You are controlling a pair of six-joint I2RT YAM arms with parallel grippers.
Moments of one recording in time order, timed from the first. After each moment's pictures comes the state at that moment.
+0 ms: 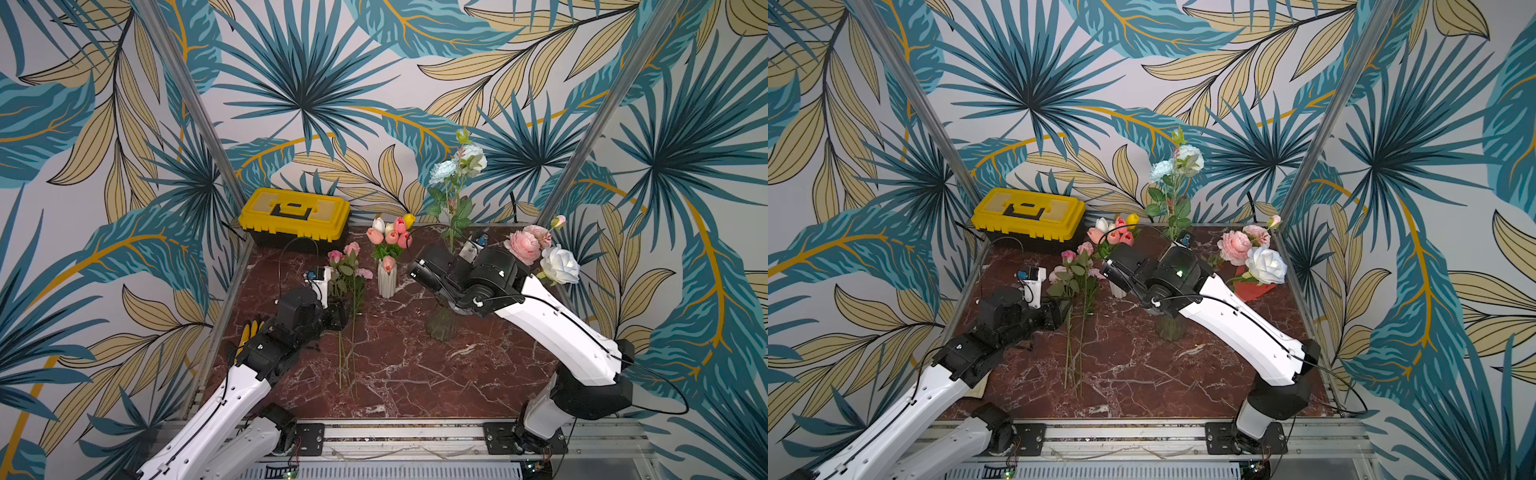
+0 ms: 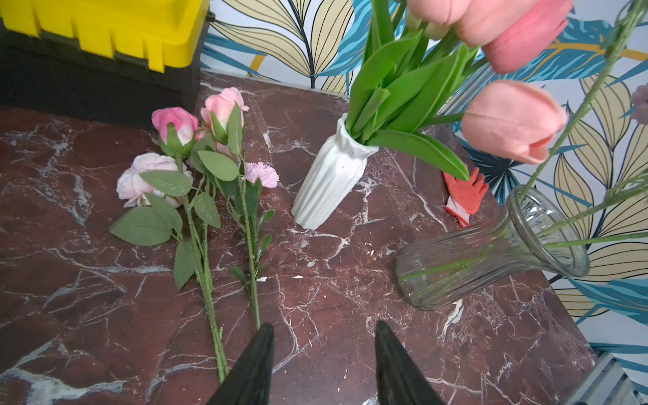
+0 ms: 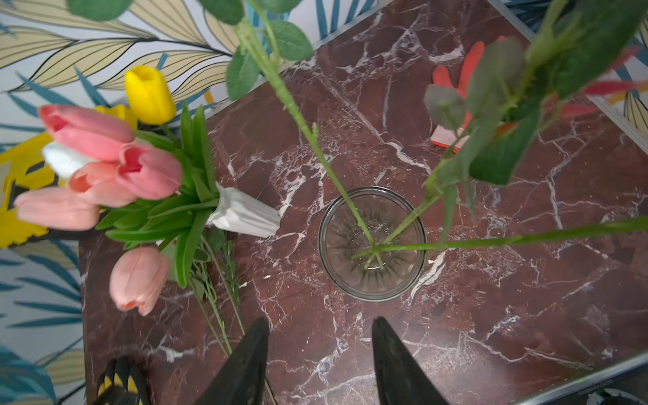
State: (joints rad) left arm -0.47 0.81 0.76 -0.40 0.05 -0.46; right arm 0.99 1.67 2.10 -1.65 0.73 1.47
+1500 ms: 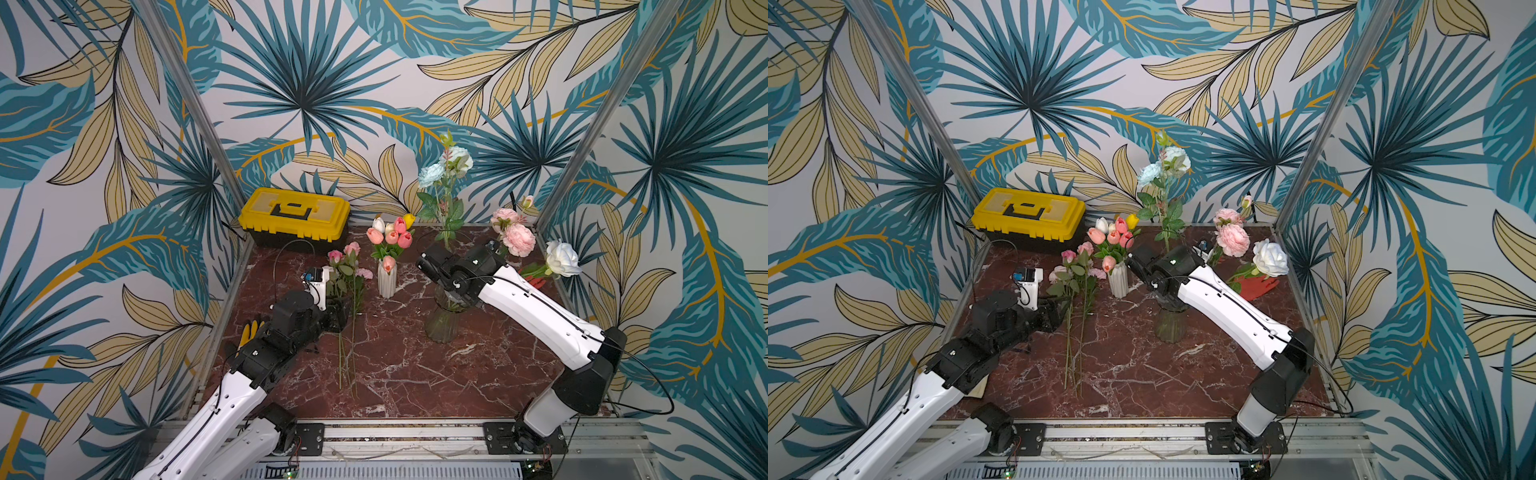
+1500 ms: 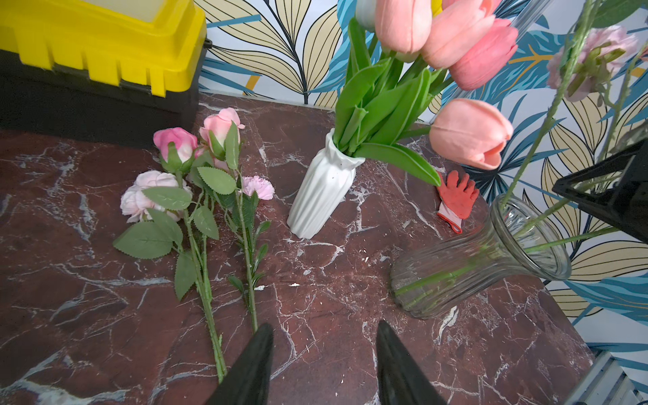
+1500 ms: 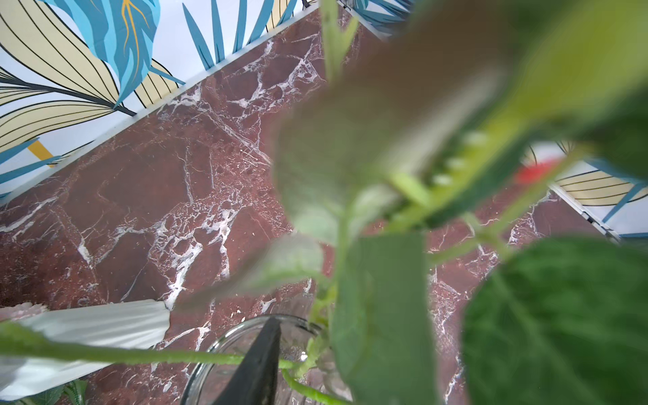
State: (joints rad) left arm -0.50 0.77 0.75 -0.40 0.02 -0.44; right arm 0.76 1.65 1.73 -1.48 0.80 1.40
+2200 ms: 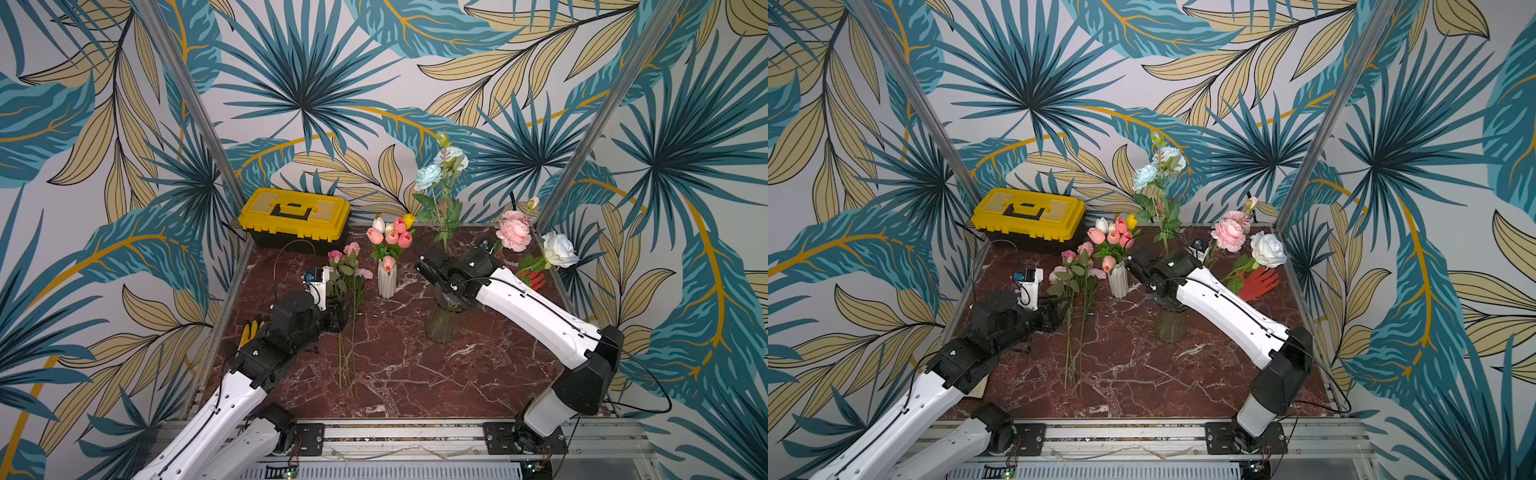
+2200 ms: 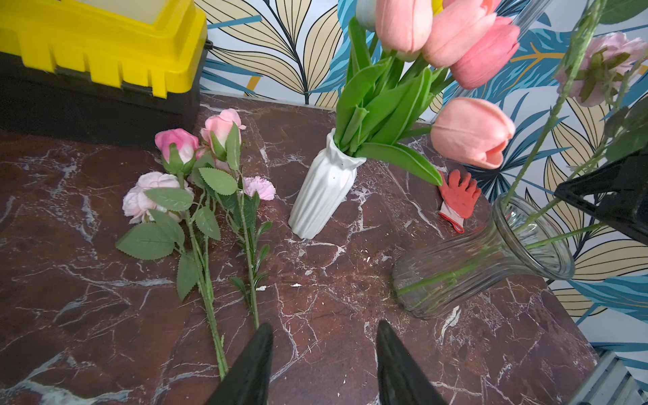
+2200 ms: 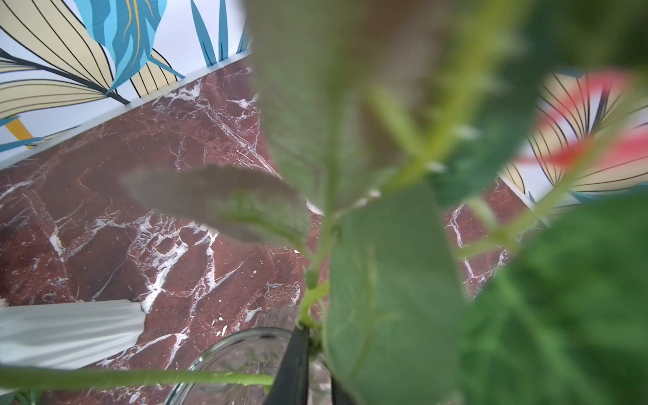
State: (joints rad) left arm -0.50 0.77 0.75 -0.40 0.02 -0.44; right arm 0.75 1.65 1.70 -1.44 0.84 1.31
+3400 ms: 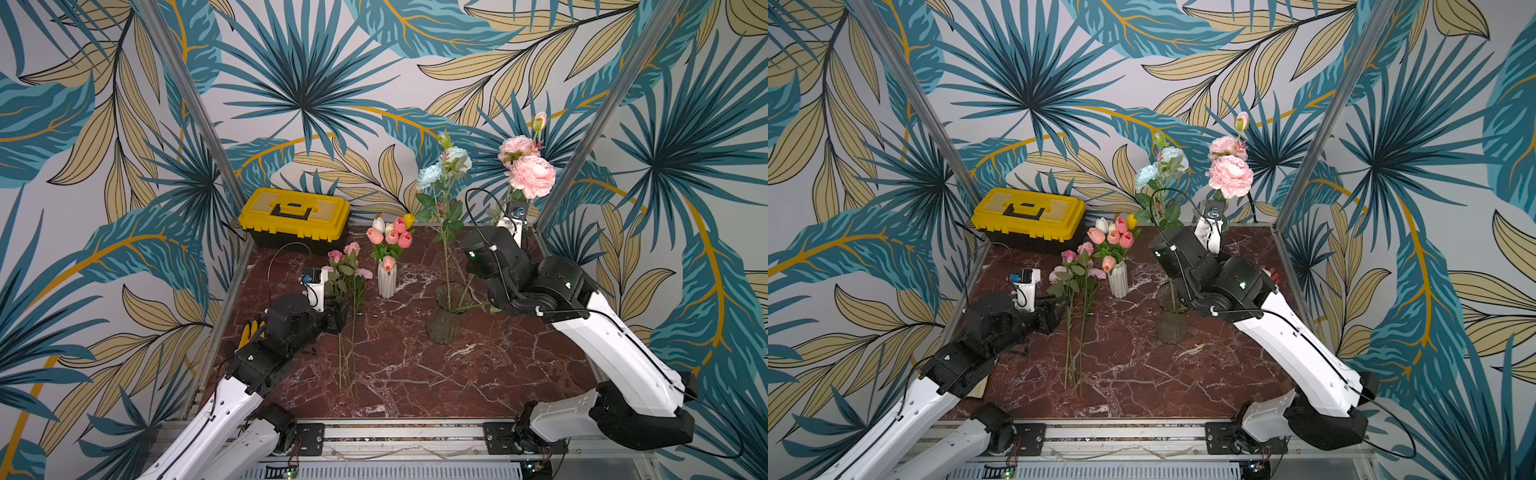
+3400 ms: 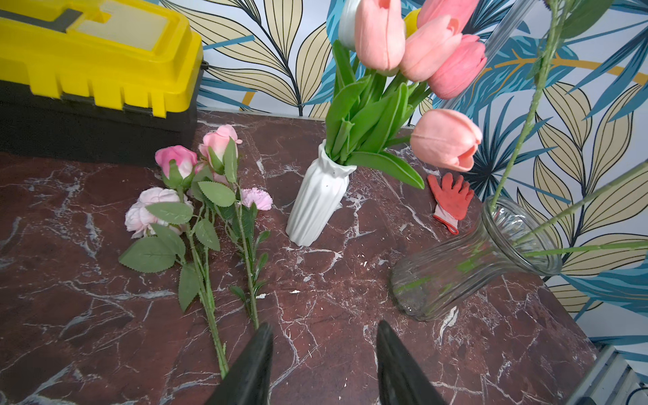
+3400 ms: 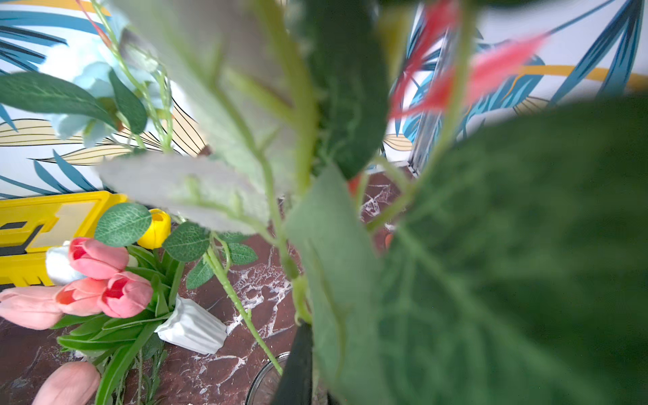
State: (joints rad) left arm -0.50 0.73 0.75 -0.40 0.03 -0.40; right arm 0.86 1.39 1.88 -1.20 1.00 0.70
